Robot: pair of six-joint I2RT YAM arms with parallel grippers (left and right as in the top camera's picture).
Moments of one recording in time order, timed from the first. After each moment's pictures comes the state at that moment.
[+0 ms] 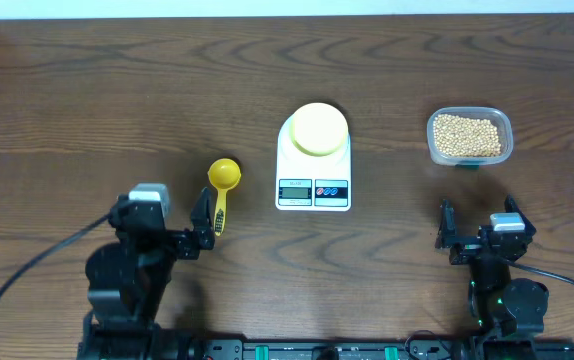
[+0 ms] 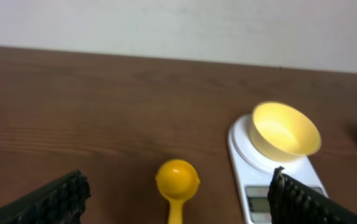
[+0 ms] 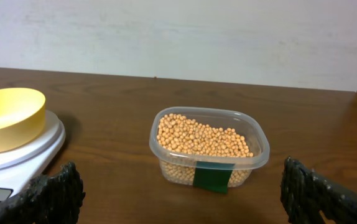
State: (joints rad) left arm -0.02 0.40 0.55 -0.48 0.14 -0.09; right arm 0.02 0.01 0.01 -0.07 -0.01 -0.05
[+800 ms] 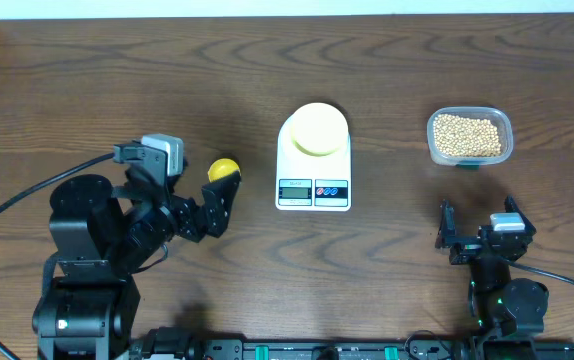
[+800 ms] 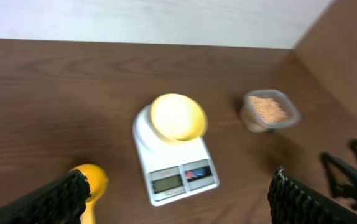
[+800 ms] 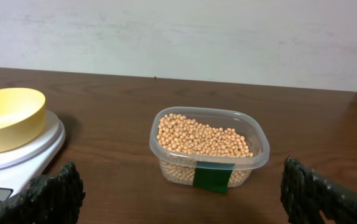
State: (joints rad) left arm -0.01 0.77 1.02 -0.75 0.53 -0.10; right arm 0.02 0.01 0.01 -0.07 -0.01 -0.05
